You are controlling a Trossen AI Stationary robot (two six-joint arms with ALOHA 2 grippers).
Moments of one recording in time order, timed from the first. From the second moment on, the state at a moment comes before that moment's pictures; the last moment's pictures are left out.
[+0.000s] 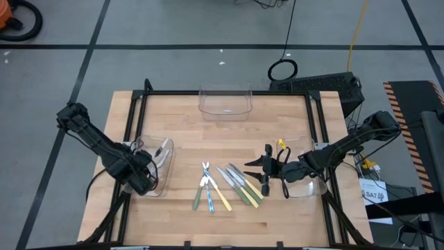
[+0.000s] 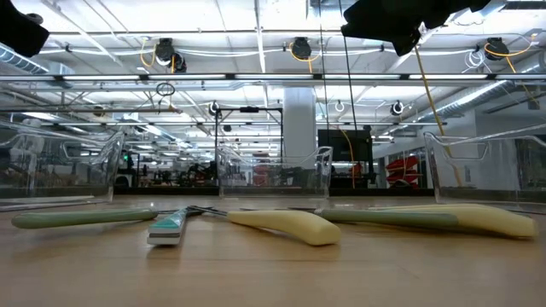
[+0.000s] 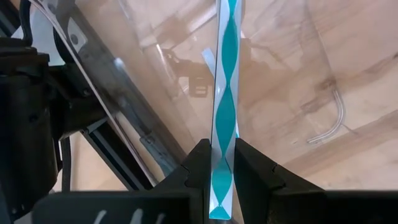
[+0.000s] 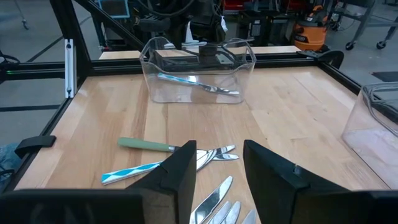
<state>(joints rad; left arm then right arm) -0.71 1.18 0.87 -1.38 -0.01 -1.69 0.45 1.26 0.65 0.26 0.55 0.22</state>
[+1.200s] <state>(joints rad) -0.70 1.25 0.87 -1.34 0.03 -1.65 0.45 1.26 0.65 0.26 0.55 0.22</state>
